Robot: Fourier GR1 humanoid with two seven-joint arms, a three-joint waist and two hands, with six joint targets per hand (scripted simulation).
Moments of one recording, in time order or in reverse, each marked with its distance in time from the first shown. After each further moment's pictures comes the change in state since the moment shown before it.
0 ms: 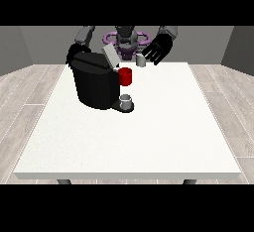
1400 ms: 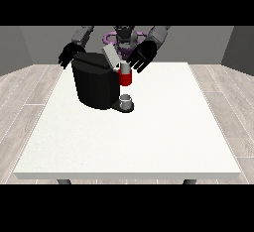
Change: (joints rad) left arm -0.125 -0.003 0.013 0.053 -0.043 0.003 0.015; right arm -0.051 -0.017 -0.008 -0.096 0.020 -0.050 0.067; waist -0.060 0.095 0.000
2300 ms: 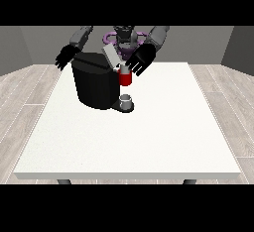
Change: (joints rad) left arm -0.009 -0.010 0.001 0.006 -0.017 -0.013 -0.004; right arm 0.025 -0.026 -0.045 0.019 -0.038 0.036 -0.069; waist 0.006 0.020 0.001
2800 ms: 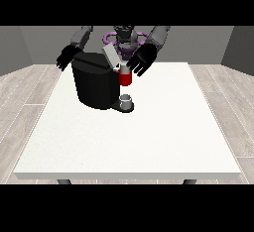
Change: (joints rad) left arm -0.003 0.006 -0.005 0.009 -0.019 -0.003 -0.008; right arm -0.008 0.012 0.009 -0.006 0.008 -0.021 0.028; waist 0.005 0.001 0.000
